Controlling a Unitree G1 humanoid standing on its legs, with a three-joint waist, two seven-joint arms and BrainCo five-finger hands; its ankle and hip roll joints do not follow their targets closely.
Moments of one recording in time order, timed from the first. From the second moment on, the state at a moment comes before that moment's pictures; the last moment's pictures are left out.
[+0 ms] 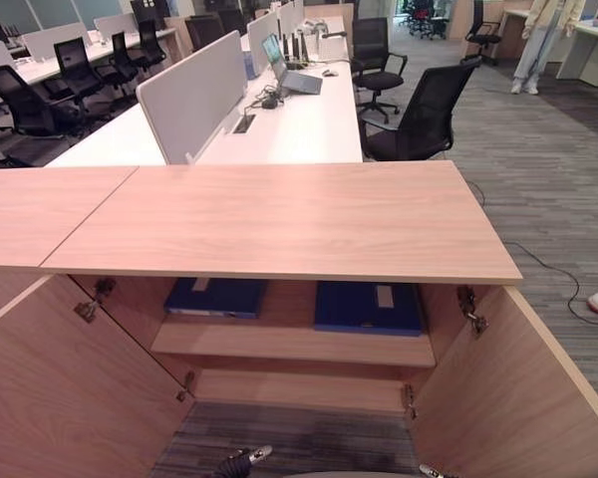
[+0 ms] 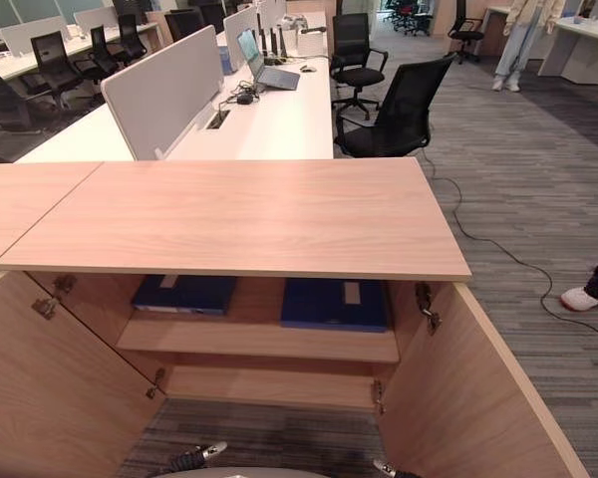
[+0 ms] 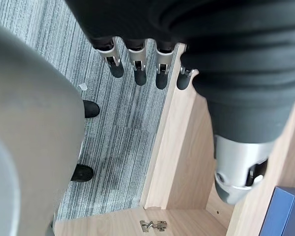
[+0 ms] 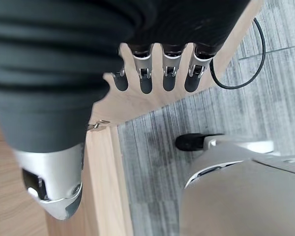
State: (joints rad) left arm 0.01 0.12 -0.25 1.25 -0.50 -0.04 -0.08; right arm -0.02 -0.26 0.15 1.38 0.44 0.03 -0.04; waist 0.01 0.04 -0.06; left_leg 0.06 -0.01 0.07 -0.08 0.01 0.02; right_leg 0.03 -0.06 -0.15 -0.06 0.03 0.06
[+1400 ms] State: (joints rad) left arm 0.04 0.13 -0.24 1.07 -0.52 -0.11 0.03; right arm -0.01 -0.23 0.18 1.37 0.44 -0.02 -0.09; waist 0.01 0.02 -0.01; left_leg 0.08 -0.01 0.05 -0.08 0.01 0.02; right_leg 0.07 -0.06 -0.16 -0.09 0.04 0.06
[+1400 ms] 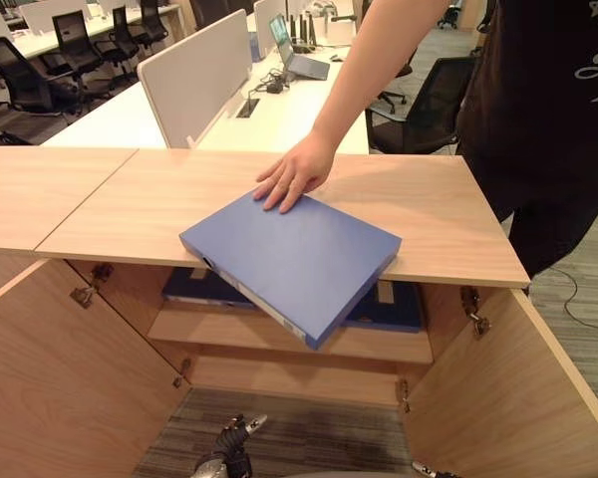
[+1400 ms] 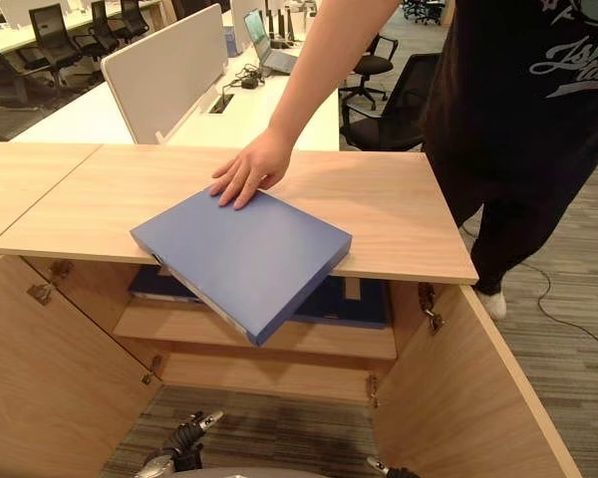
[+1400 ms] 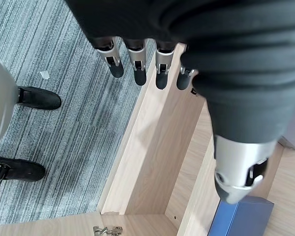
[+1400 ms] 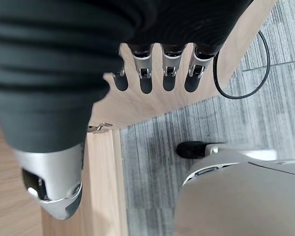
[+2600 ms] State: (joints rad) left arm 0.40 0.24 0.22 0.23 -0.15 -0.15 0.27; right arm 0.12 -0.27 0.18 1.19 0.36 0.00 -0.04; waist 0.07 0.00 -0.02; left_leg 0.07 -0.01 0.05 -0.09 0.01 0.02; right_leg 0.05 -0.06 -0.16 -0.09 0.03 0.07
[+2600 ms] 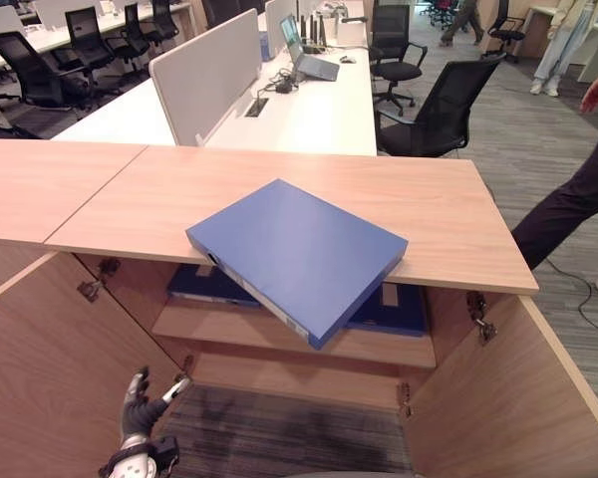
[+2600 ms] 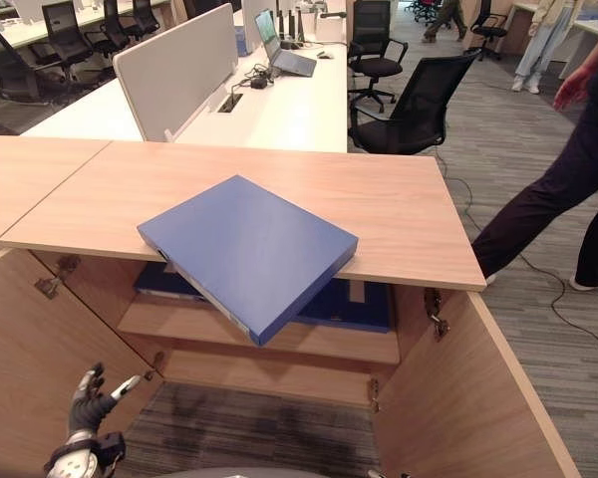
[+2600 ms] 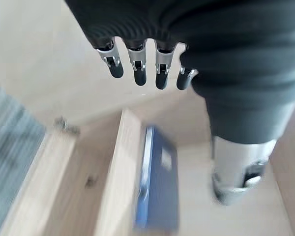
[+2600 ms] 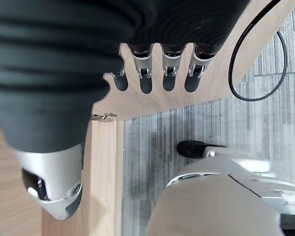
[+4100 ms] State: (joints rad) left arm 0.22 0.80 0.10 -0.23 0.65 -0.32 0.42; right arm 0.08 -0.22 0.19 1.30 0.36 -0.06 -0.06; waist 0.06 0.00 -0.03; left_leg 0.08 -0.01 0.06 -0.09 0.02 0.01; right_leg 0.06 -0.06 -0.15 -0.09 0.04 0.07
